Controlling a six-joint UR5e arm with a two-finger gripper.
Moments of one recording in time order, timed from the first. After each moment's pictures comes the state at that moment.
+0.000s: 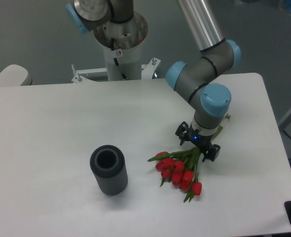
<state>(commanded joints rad) 2.65 -2.09 -1.75 -0.83 1.47 1.37</state>
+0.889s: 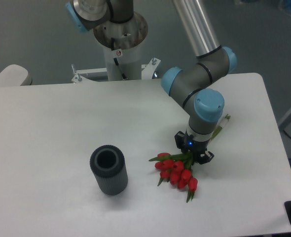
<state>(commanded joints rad) 2.63 -2.11 -1.73 -0.79 1.46 1.35</state>
